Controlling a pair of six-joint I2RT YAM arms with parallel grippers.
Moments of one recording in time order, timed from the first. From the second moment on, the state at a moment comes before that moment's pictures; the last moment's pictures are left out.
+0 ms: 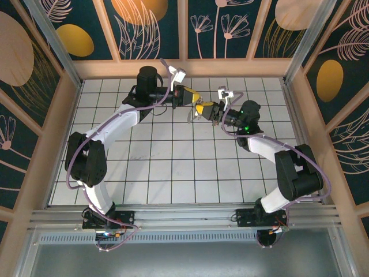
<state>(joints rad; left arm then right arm) -0.47 1.79 1.47 0.14 1.03 -0.35 0.33 1.54 0.79 0.91 -0.92 0.64</state>
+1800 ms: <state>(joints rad) -0.50 1.70 1.41 0.09 0.85 -0.23 0.30 1.47 1.03 0.35 -0.89 0.43</state>
